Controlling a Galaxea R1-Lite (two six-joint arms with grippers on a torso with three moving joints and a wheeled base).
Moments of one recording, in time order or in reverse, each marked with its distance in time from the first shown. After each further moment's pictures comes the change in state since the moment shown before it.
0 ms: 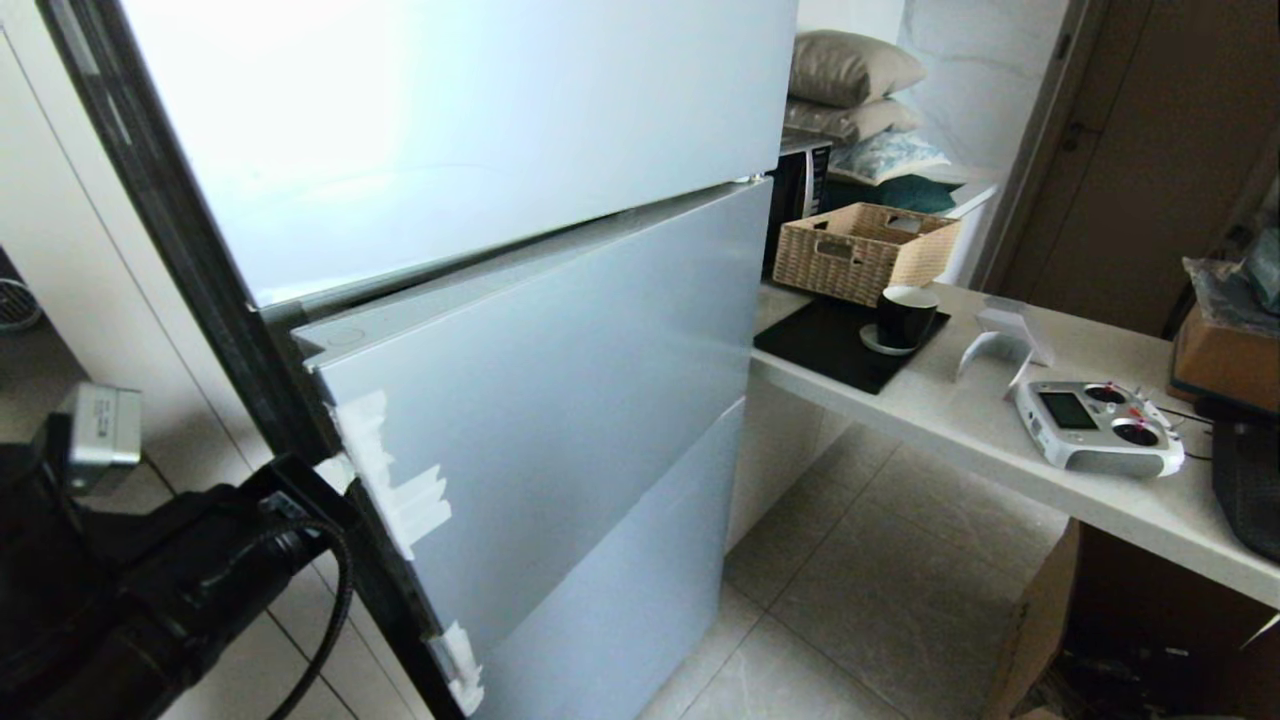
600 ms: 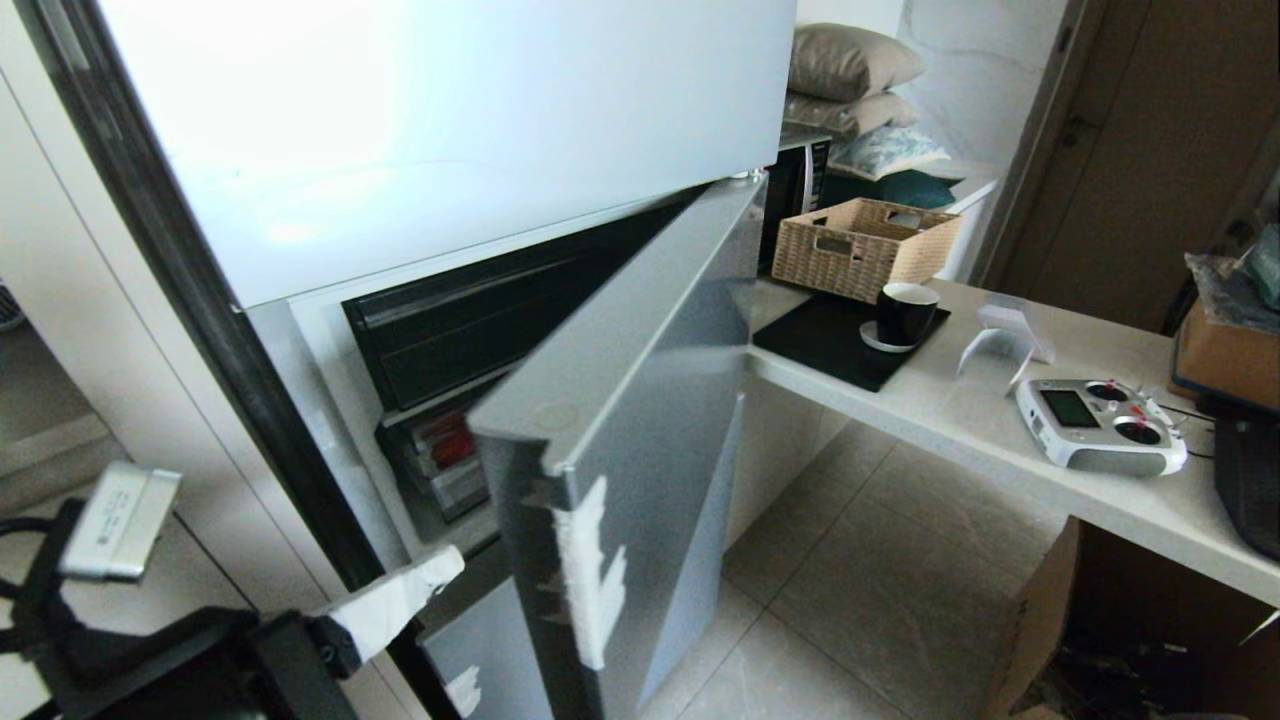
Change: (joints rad) left arm -0.235 -0.175 0.115 0.000 -0.238 0.001; right arm -0.001 0.000 0.000 0.000 0.000 0.000
